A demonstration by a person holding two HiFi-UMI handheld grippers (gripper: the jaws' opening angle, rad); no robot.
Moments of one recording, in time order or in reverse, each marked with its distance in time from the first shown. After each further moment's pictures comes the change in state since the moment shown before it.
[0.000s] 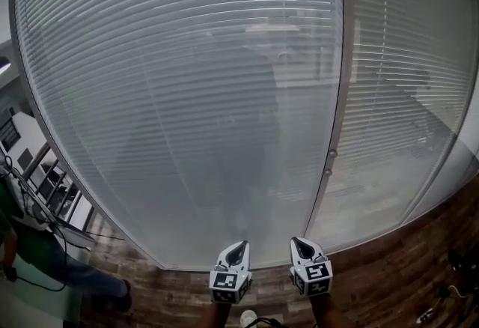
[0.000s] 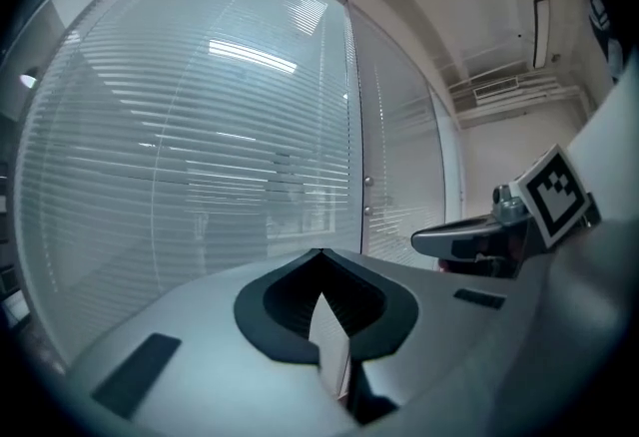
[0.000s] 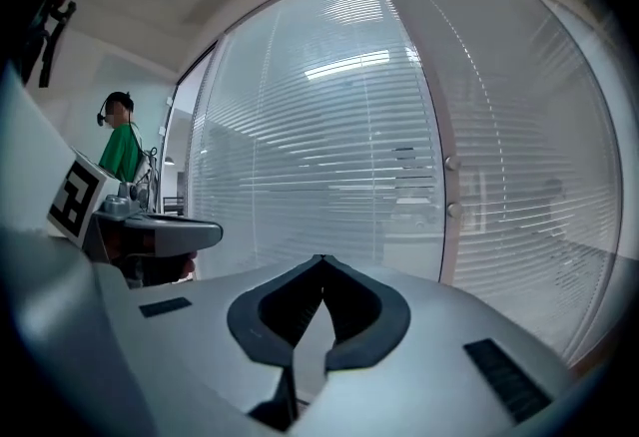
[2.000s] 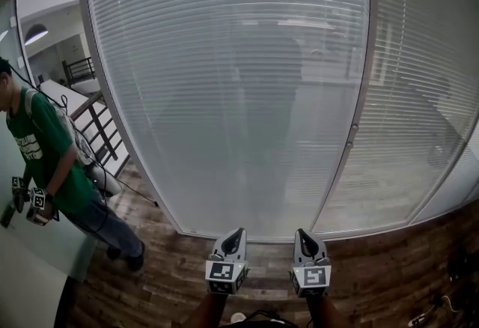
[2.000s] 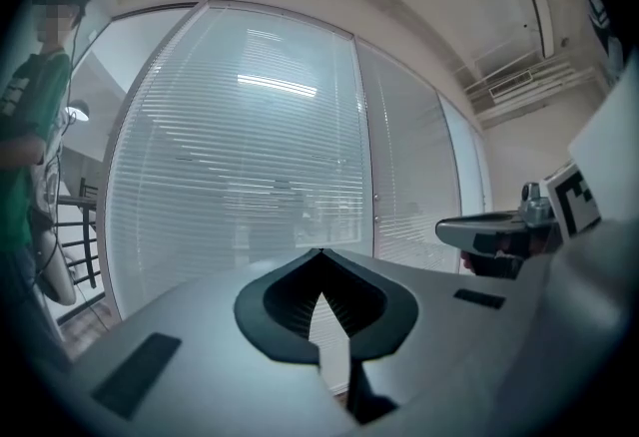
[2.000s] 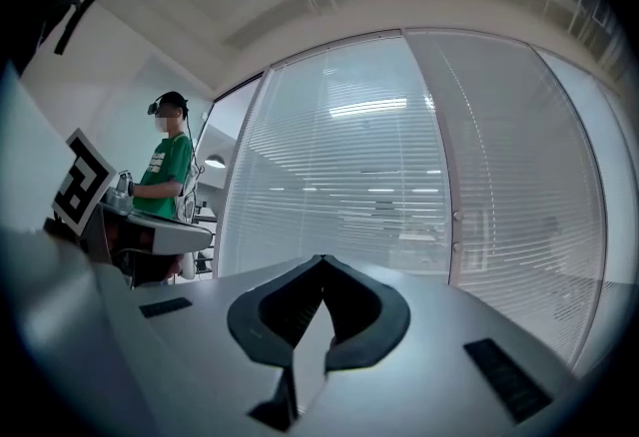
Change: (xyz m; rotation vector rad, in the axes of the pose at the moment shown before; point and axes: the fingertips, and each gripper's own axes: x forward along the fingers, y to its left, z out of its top) left arm -0.195 0.006 0.009 0.006 -0.086 0.202; right arm -0.129 0.130 0.018 -0.106 -0.245 0.038
